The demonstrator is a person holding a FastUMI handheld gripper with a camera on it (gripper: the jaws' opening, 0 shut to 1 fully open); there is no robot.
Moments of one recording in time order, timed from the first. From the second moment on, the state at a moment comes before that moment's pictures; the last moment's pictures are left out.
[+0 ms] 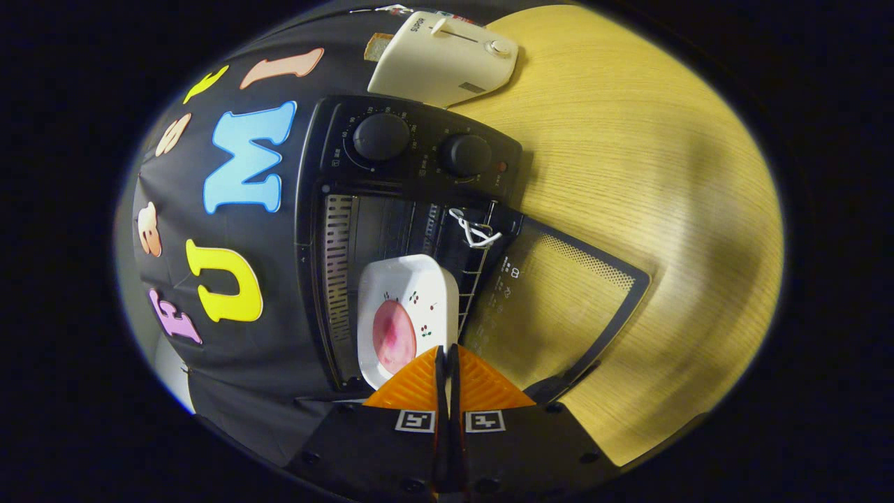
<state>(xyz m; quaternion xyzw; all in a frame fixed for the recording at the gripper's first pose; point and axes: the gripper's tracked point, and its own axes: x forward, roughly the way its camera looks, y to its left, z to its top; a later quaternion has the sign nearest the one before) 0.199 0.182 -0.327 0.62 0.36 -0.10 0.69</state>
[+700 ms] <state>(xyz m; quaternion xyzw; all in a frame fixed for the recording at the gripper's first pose) 0.270 0.200 -0.345 0.64 0.31 -0.17 0.68</state>
